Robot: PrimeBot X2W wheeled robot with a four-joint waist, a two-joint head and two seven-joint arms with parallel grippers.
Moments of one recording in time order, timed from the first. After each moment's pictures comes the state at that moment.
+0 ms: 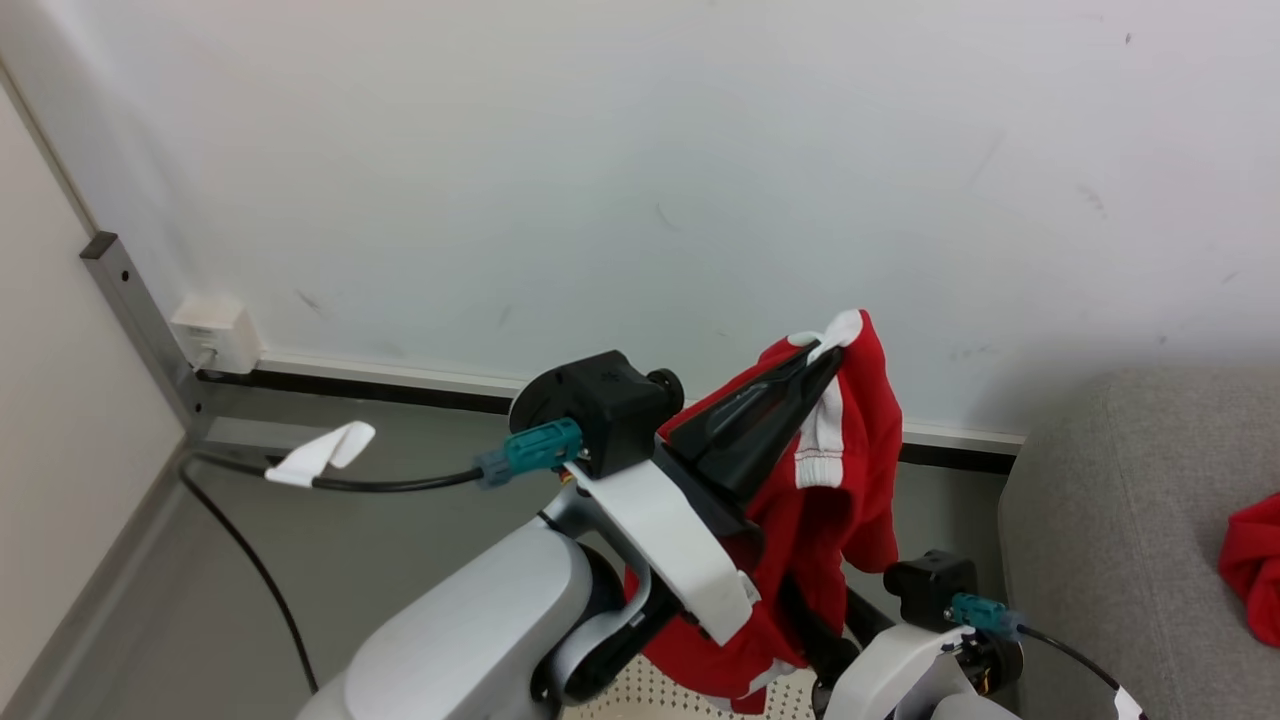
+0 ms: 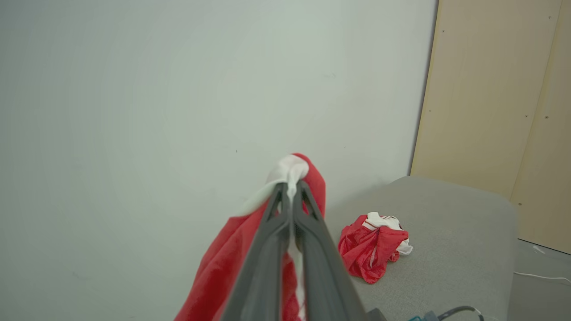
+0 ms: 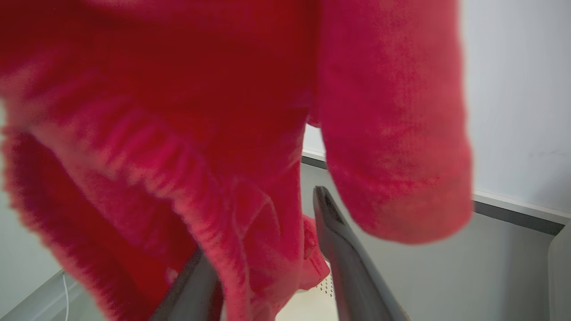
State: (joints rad) left arm -0.71 0.22 -0.86 0.03 -0.68 0.03 -0.08; right arm -0.51 -0.08 0.86 0.80 0.84 0.13 -0.26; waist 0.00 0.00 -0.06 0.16
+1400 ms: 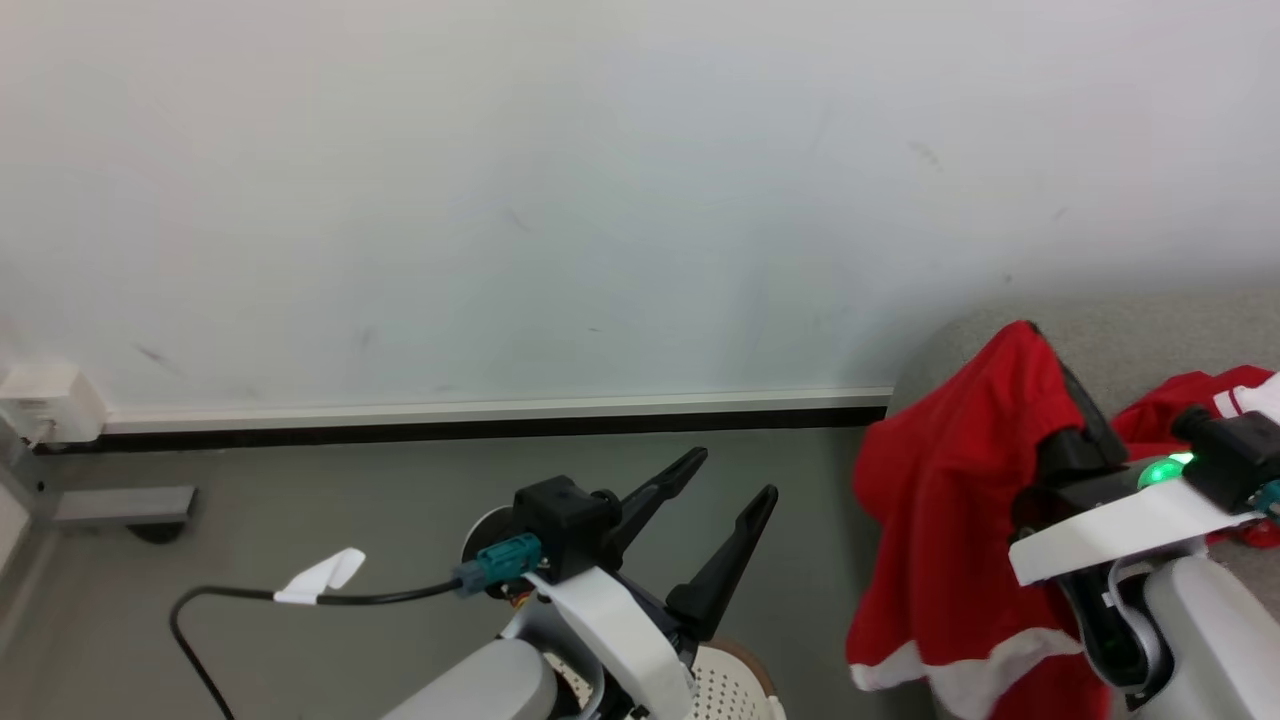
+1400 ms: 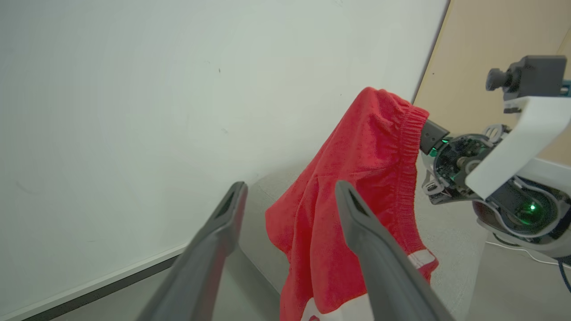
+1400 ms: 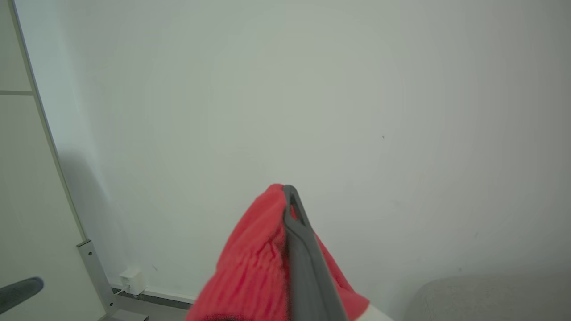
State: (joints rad) left arm -0.53 0.27 -0.90 0.15 -0.70 0.07 -0.18; right arm -0.44 -0.24 0.37 0.34 0.66 0.13 -0.26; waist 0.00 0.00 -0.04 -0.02
